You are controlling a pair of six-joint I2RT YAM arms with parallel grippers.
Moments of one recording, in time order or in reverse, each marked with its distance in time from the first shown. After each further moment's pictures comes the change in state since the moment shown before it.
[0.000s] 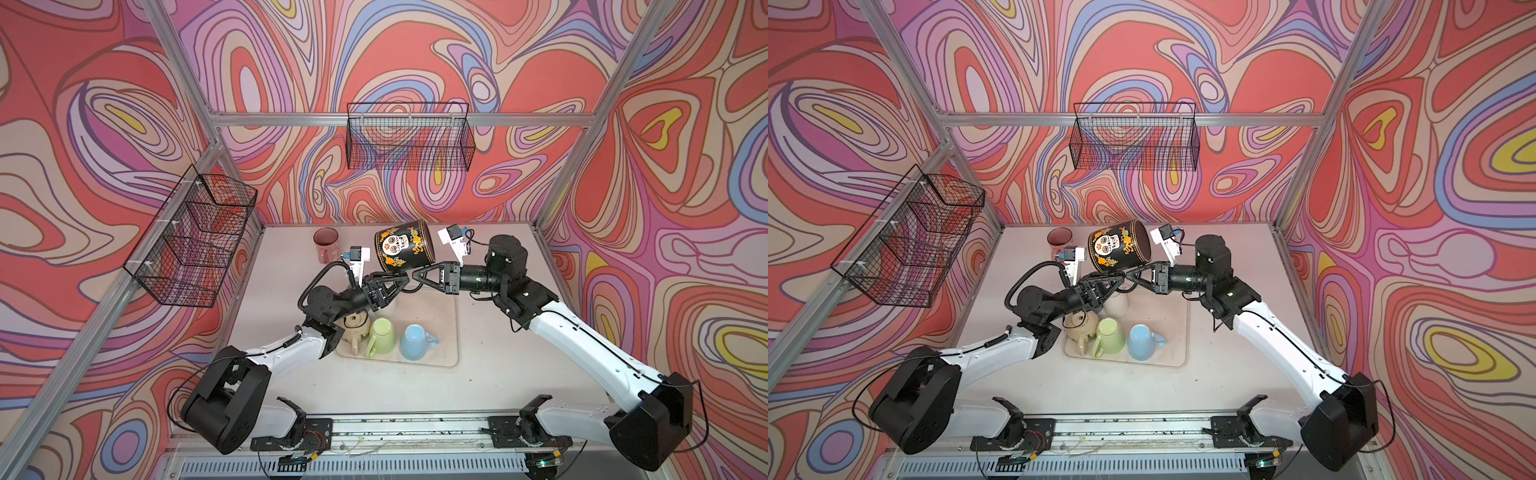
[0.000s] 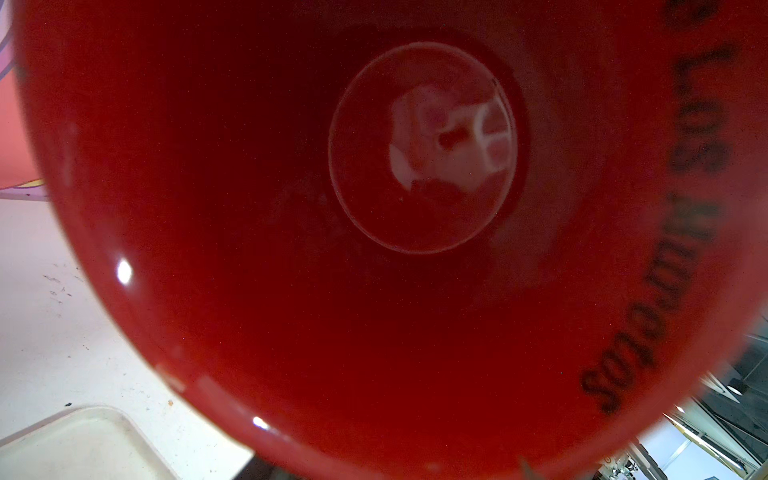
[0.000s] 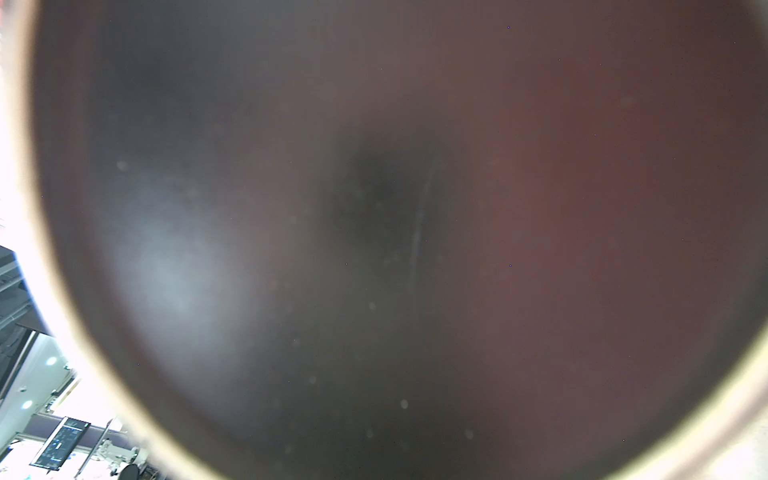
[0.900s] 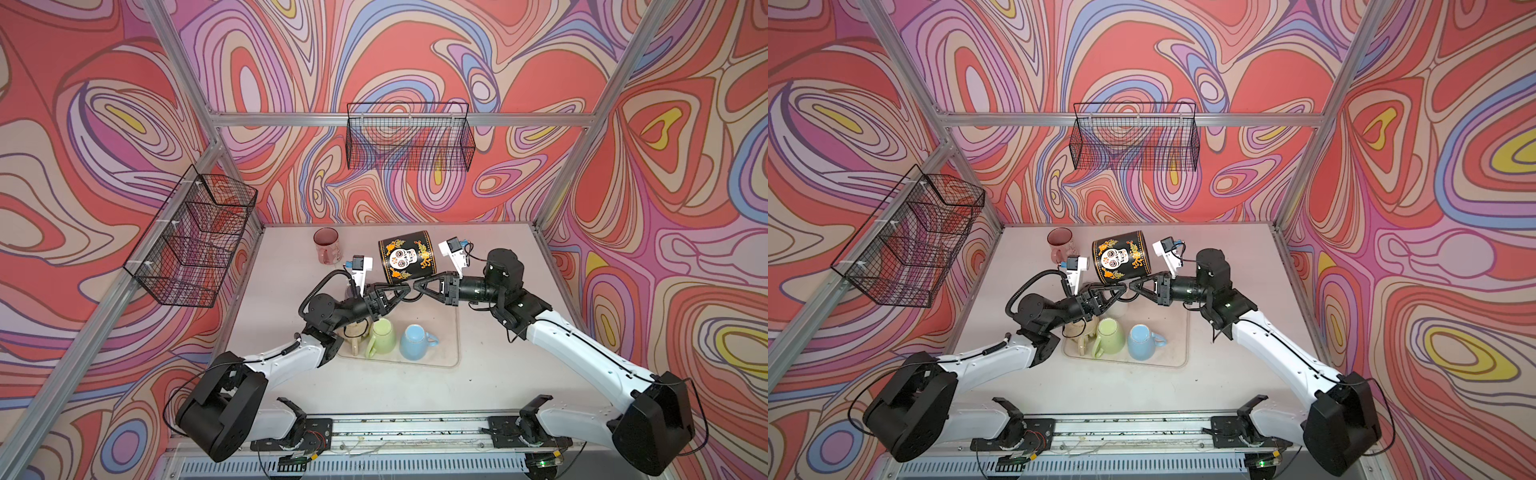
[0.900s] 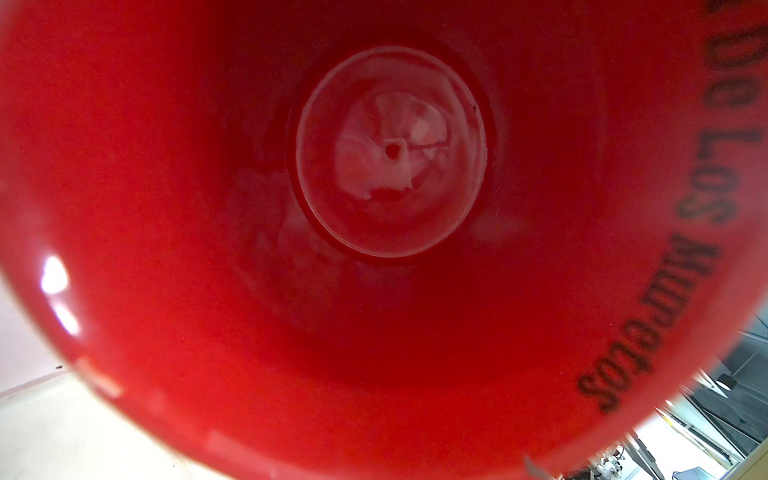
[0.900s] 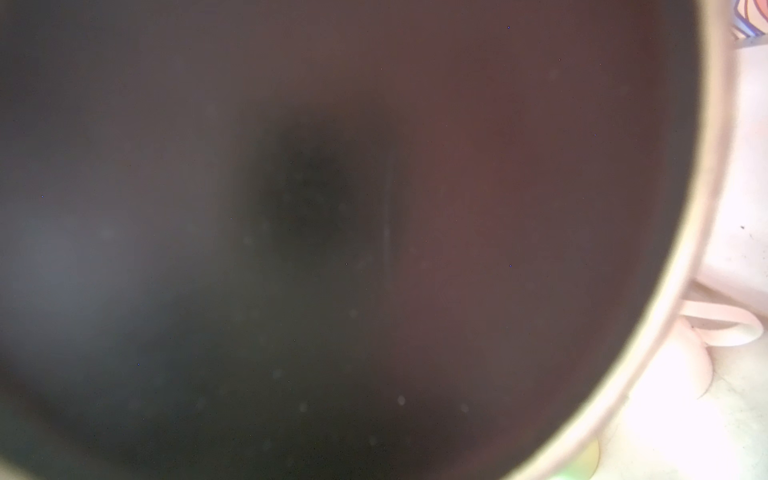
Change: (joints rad) left arm -0.036 -0.042 -0.083 -0.007 -0.022 0.023; right arm -0.006 -0.027 -0.170 0.140 -0.004 -0.038
